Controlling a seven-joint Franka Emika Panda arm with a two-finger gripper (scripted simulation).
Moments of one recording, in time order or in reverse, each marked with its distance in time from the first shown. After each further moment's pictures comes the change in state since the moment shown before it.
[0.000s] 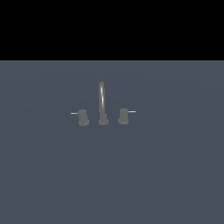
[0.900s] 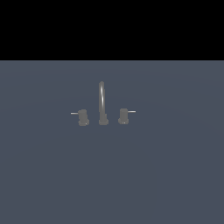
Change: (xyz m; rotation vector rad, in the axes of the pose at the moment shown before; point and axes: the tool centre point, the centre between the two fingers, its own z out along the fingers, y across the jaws) arm 0.010 0.014 0.000 -0.011 -0.005 0.011
